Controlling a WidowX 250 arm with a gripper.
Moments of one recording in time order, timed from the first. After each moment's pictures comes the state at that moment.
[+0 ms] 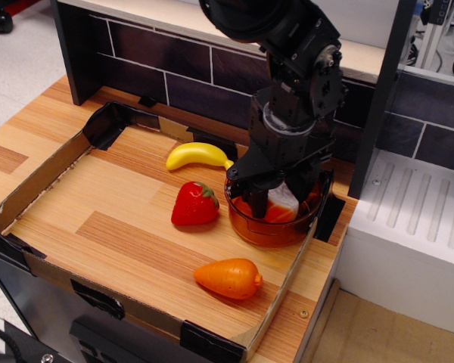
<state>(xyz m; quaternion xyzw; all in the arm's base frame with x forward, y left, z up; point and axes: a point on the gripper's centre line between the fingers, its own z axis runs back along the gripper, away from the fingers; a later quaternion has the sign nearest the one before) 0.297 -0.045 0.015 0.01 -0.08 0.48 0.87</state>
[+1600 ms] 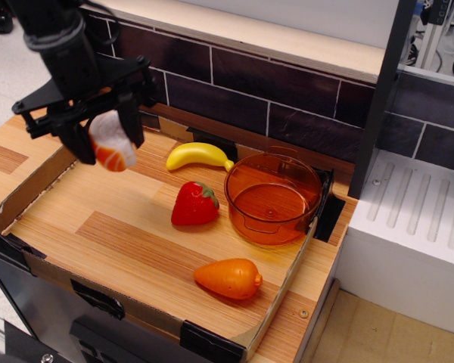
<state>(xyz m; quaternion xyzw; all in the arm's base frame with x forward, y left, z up) 0.229 0.082 0.083 -0.06 -0.07 0.40 0.91</state>
